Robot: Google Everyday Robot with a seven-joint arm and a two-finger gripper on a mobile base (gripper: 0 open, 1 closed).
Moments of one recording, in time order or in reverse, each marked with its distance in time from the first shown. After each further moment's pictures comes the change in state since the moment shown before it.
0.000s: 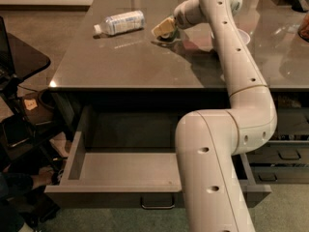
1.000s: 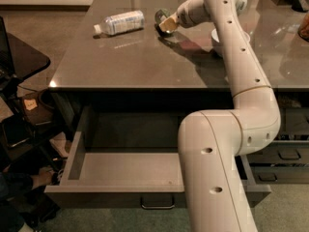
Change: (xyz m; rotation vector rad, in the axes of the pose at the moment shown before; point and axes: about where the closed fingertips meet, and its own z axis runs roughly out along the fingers) arm -0.003 -0.003 -0.010 -0.003 -0.018 0.001
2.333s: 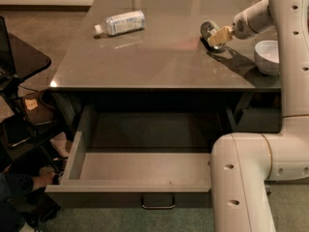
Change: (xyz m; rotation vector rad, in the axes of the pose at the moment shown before) arm 0.126 -0.057 -0.162 0.101 0.240 0.297
